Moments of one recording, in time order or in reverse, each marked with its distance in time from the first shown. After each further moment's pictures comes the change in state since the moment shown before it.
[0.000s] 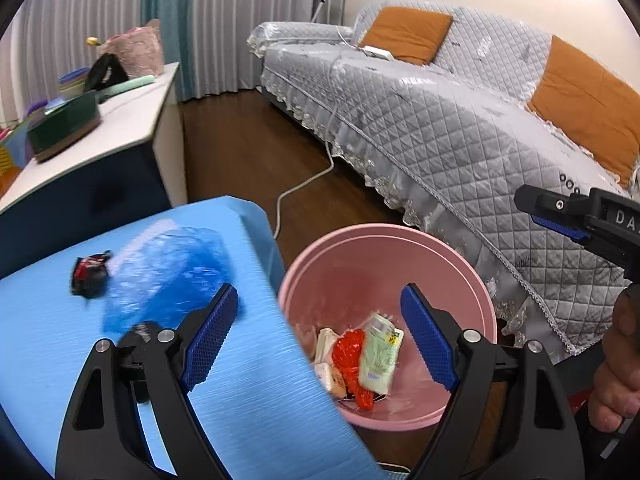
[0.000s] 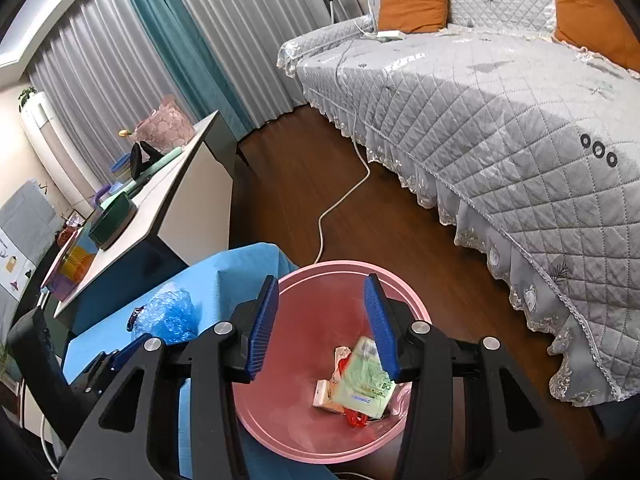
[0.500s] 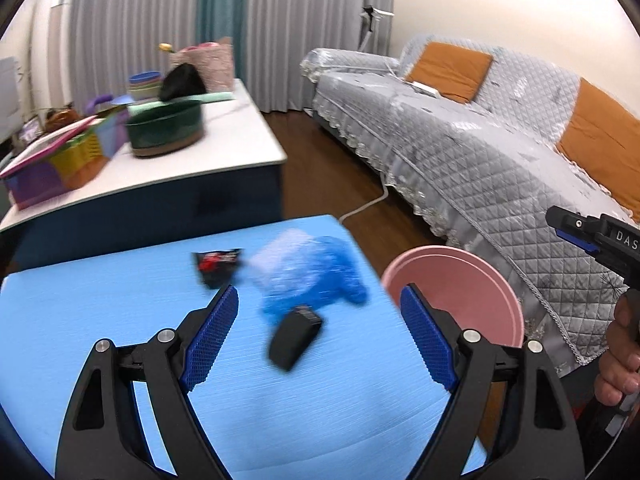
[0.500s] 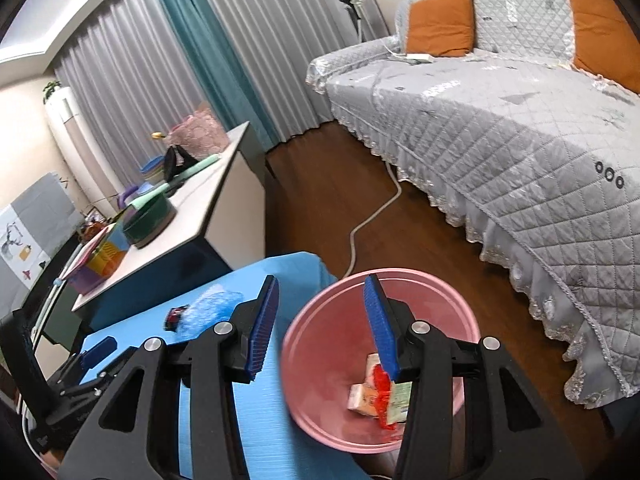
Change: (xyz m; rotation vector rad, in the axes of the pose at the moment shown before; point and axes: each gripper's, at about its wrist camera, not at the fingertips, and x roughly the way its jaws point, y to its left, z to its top) left arm -0.092 0.095 -0.011 -0.084 -0.085 0.118; right arm -0.026 0.062 -0.015 -0.048 -0.058 0.079
